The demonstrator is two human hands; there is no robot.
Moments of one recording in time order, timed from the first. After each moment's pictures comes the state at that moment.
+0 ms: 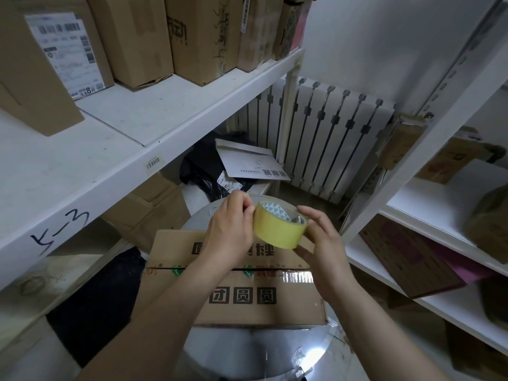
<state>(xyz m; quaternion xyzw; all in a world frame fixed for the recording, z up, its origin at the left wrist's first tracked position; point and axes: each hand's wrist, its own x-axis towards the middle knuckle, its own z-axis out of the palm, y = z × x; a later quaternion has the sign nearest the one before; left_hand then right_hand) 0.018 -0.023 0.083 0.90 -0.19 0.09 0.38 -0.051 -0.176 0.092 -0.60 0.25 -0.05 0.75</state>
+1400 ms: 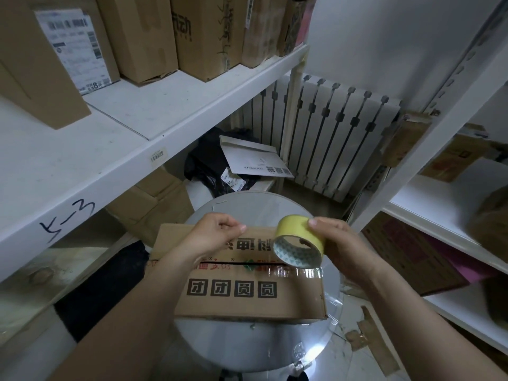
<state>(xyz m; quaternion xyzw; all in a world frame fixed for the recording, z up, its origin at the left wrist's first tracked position) 0.033 0.014 0.065 0.84 -0.01 -0.27 0.47 -0.049 -0.234 0.075 -0.66 0.06 0.14 0.74</state>
